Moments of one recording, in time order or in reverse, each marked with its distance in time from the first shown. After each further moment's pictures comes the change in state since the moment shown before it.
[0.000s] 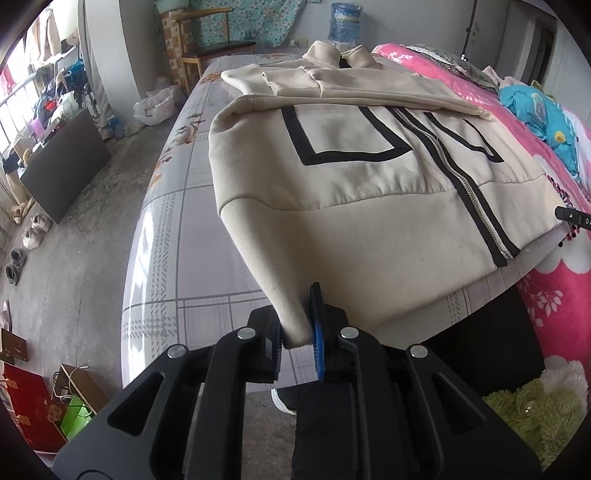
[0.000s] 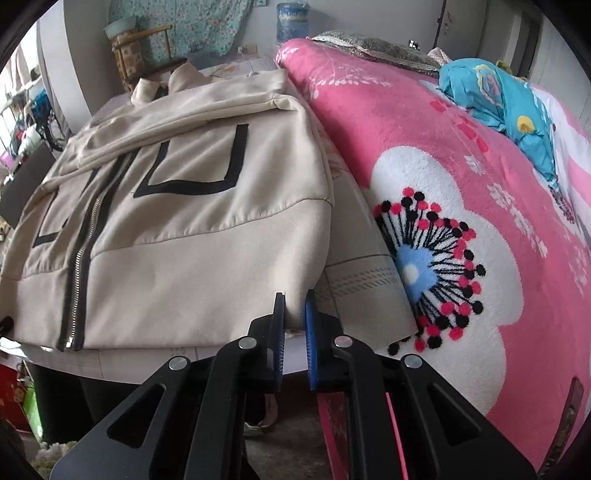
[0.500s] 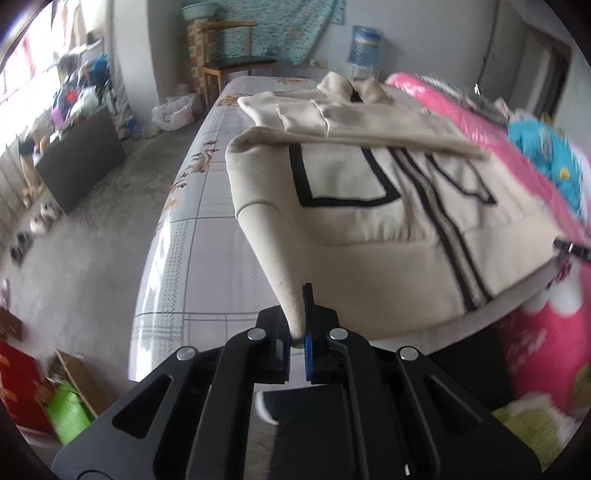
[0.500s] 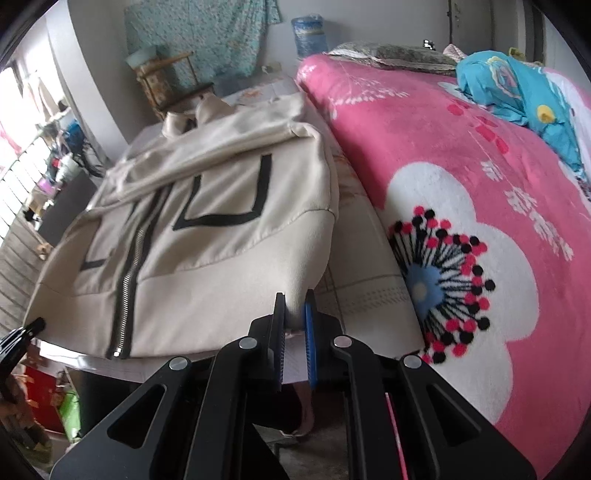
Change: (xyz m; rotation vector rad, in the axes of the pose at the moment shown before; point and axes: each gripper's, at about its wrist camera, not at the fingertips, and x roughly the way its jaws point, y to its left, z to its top) left arm -0.034 -0.006 0.020 -0.127 -0.074 0.002; right arm -0.020 -0.032 0.014 0.056 -0.064 0.230
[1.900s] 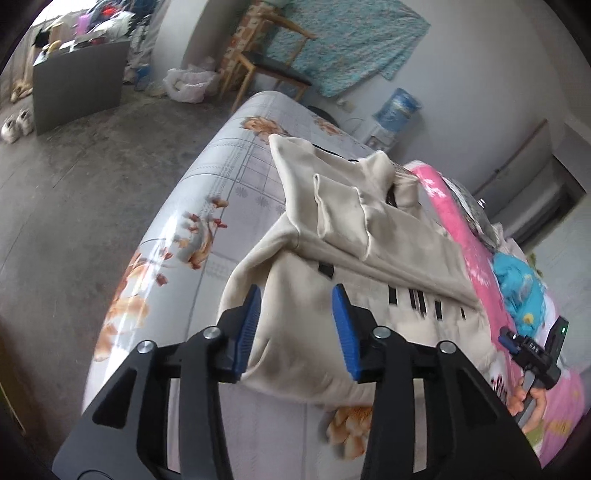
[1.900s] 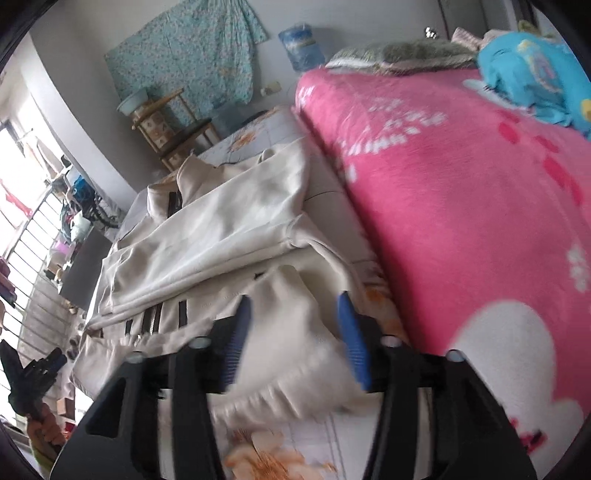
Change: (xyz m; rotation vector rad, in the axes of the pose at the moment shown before) left arm 0.084 0.089 0.105 -0.363 -0.086 -0.240; right arm 0.077 -0.019 0.117 0.113 -0.069 0.072
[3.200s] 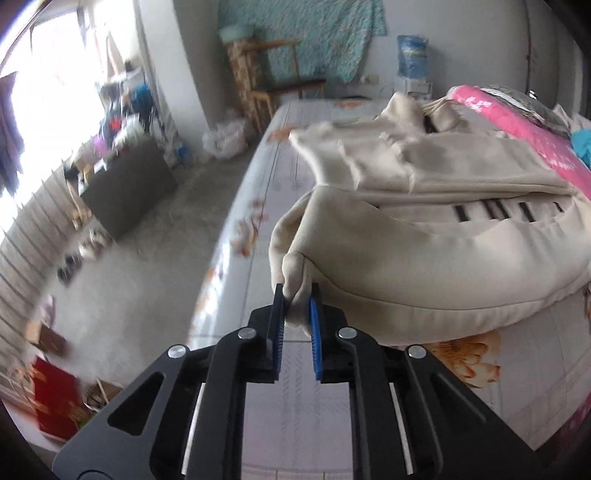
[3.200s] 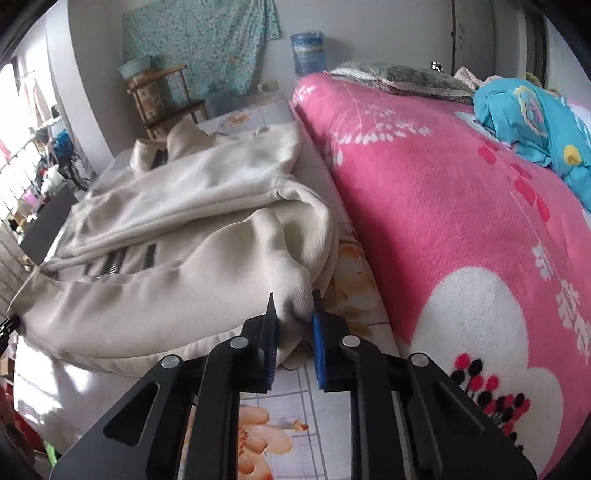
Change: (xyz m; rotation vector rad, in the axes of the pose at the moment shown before) left arm 0.000 -0.067 -0.049 0.438 -0.048 0.502; right arm -0.004 0.016 -0.032 -0.148 -0.018 -0.103
